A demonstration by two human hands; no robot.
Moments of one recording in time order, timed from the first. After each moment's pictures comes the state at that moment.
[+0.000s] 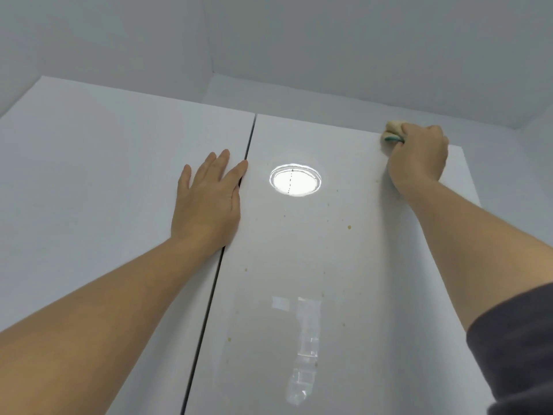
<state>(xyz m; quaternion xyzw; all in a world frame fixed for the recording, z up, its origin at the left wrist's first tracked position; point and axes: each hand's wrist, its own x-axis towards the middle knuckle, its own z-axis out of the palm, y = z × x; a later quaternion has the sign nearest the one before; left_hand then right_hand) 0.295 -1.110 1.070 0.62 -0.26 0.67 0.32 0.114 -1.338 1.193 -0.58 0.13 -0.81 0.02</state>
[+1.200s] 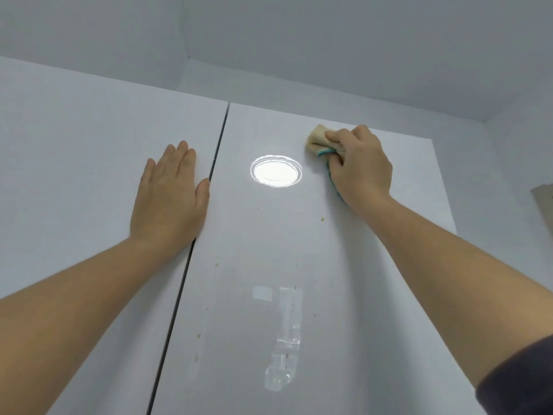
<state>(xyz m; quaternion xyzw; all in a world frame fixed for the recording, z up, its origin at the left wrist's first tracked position) 0.294 -1.106 1.063 0.63 -0.25 0.65 0.34 0.130 -1.319 1.149 -0.64 0.03 -0.76 -0.12</state>
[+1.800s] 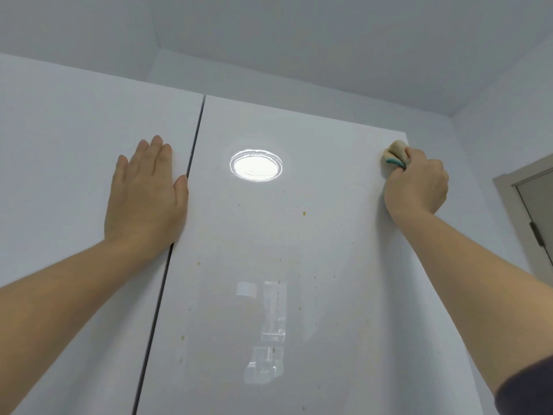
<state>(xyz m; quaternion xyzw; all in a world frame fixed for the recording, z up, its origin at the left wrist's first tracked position) 0.295 -1.107 1.063 0.63 -0.25 0.66 0.34 0.083 -1.393 1.130 -0.54 0.26 -0.80 0.05</state>
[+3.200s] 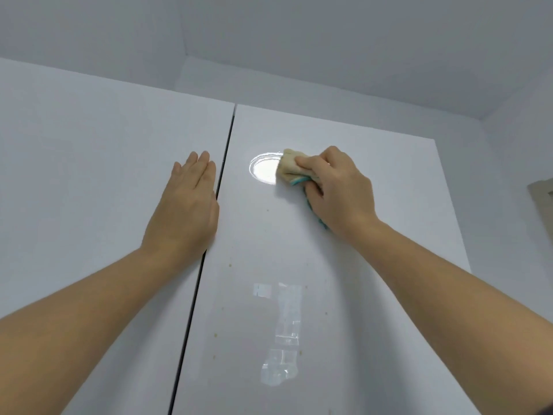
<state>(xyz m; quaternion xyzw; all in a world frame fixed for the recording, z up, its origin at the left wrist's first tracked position) 0.304 -1.107 1.053 0.55 -0.33 0.71 0.29 0.154 -1.300 1.111 -0.64 -0.08 -0.73 -0.22</state>
